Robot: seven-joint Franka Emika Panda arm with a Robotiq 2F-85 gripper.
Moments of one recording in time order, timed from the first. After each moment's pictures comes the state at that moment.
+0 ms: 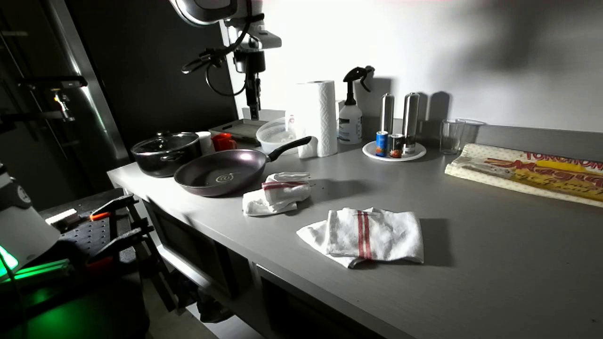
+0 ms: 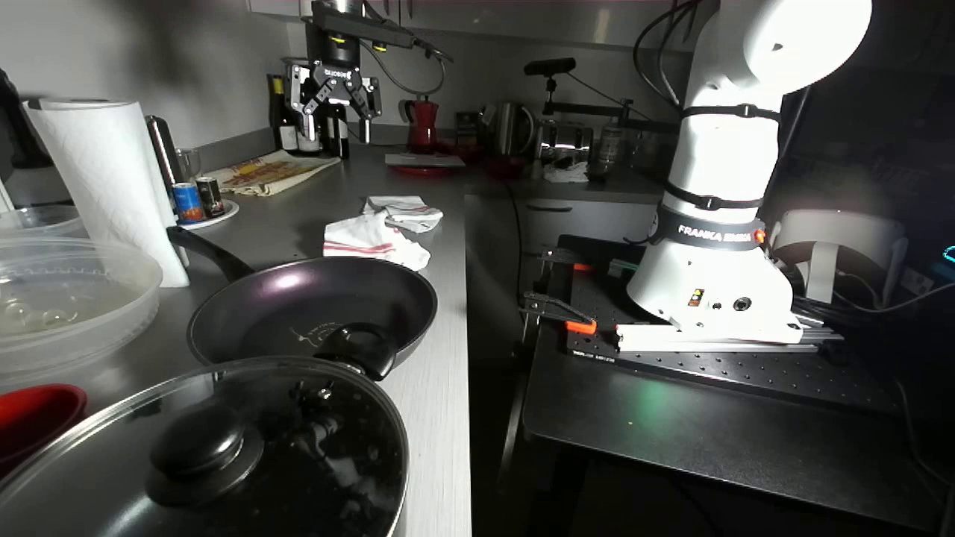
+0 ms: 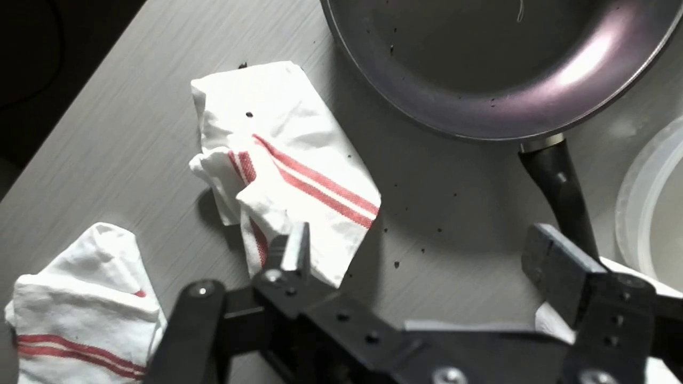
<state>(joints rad) -0.04 0.18 -0.06 -2.13 0.10 2.30 0.39</state>
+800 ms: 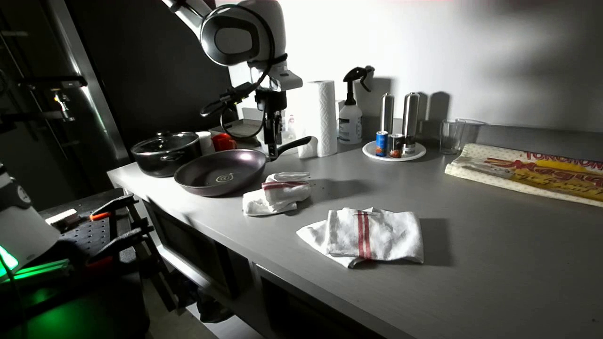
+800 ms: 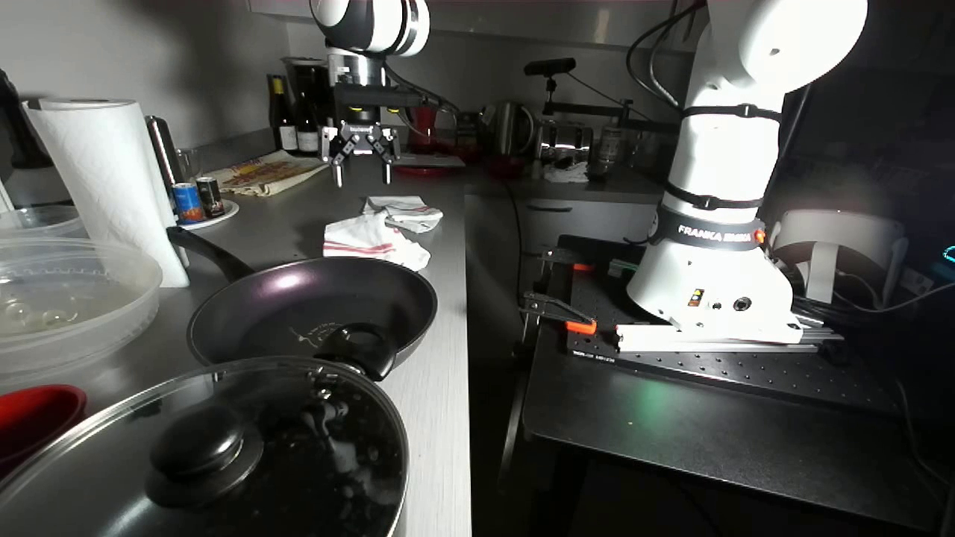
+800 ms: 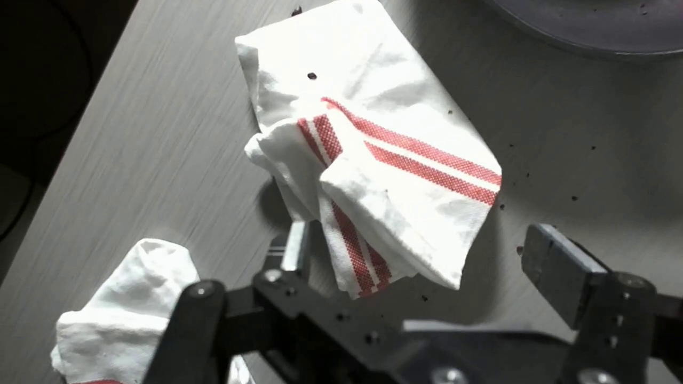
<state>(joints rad) -0.07 0.38 -0.14 -2.08 0.12 2.44 0.41</state>
